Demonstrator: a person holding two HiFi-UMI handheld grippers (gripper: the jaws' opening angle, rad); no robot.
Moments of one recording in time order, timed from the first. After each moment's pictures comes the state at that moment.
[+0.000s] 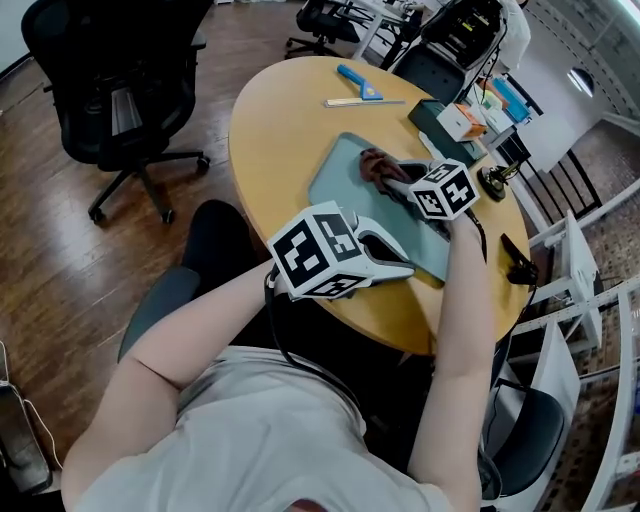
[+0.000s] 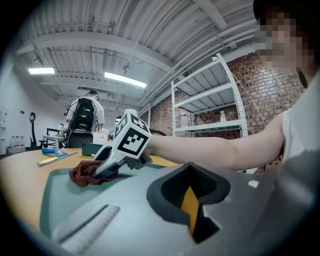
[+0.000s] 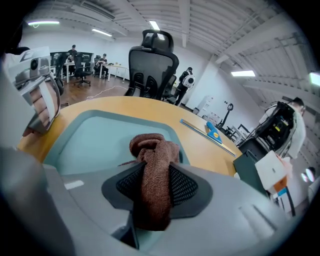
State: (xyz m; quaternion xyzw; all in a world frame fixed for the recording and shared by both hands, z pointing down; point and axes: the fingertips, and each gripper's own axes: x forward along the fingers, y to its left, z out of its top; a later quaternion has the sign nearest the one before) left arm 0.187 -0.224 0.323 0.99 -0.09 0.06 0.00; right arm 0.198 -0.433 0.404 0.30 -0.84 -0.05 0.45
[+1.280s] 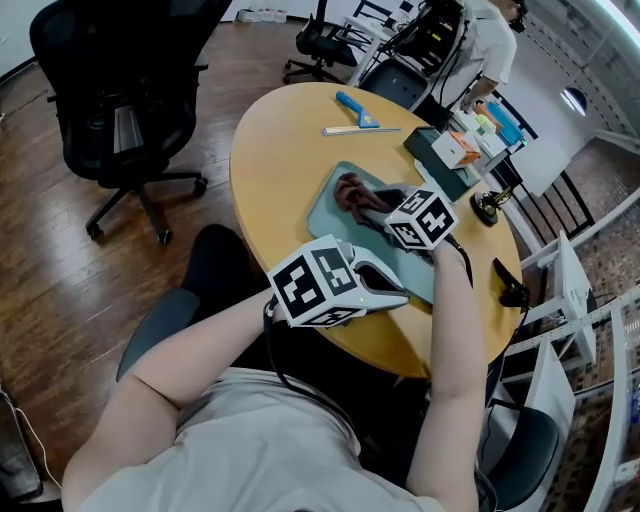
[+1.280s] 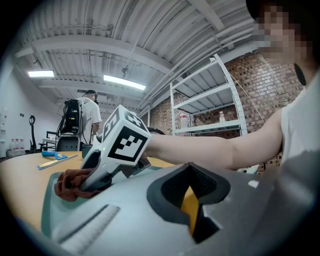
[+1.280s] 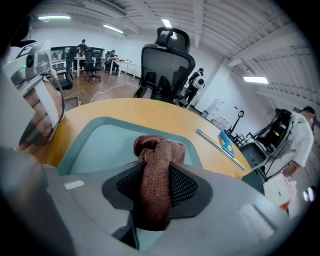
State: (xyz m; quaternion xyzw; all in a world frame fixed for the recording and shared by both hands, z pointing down) left arm 0.183 -0.220 0.324 0.99 -0.09 0.05 -0.01; right arm 0.147 -0.411 0.407 0.25 -0.84 -0.08 0.47
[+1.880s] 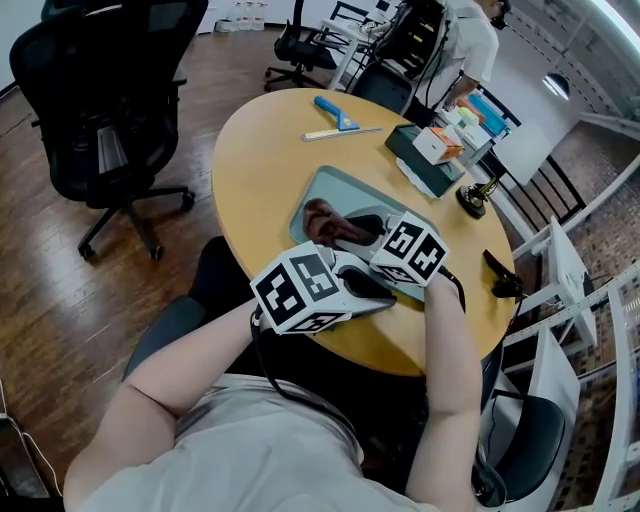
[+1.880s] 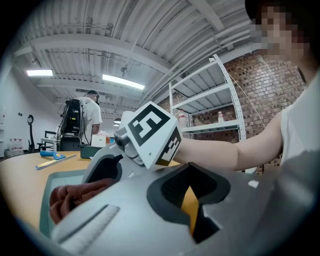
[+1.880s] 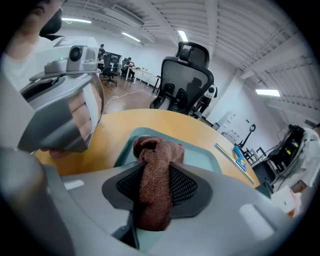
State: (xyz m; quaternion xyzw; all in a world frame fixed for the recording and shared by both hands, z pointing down) left arm 0.182 -0.216 0.324 1.00 -0.08 0.04 -0.01; right arm 0.120 -0.336 0.404 0.18 -0.87 -0.13 0.44
